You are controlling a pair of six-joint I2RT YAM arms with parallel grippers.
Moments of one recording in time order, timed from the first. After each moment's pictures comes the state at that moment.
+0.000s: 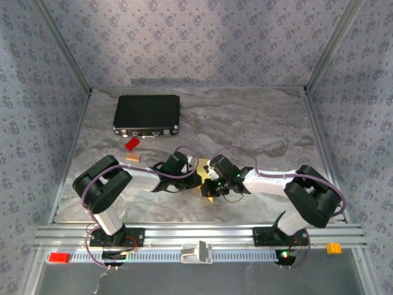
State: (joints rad) left arm -0.83 1.70 0.62 0.27 0.39 -0.98; right arm 0.83 1.52 0.63 -0.10 -0.42 0.69
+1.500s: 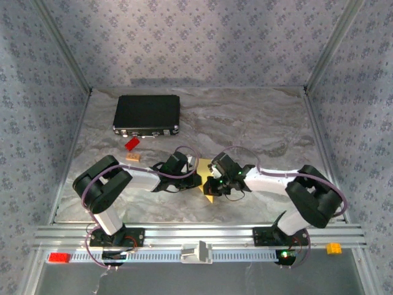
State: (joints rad) left arm -0.83 1.70 0.62 0.27 0.38 -0.98; right arm 0.81 1.51 0.64 -0.18 -0.43 0.78
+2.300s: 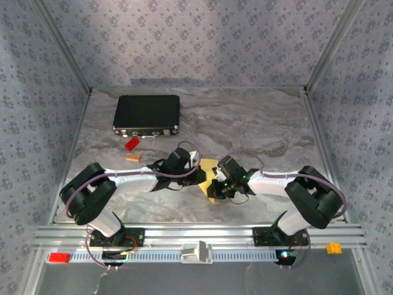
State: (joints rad) left arm -0.89 1.56 0.69 0.15 0.33 -0.95; right arm 0.77 1.49 0.54 -0.09 -0.47 0.78
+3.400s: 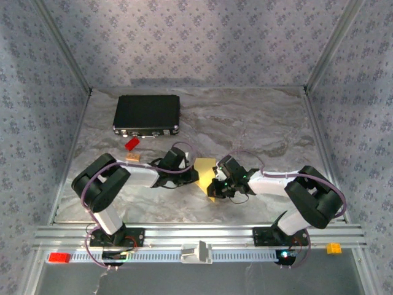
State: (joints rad) left arm -0.76 1.70 0.66 0.21 0.36 -0.94; right arm 0.76 1.49 0.54 -0.07 -0.46 0.78
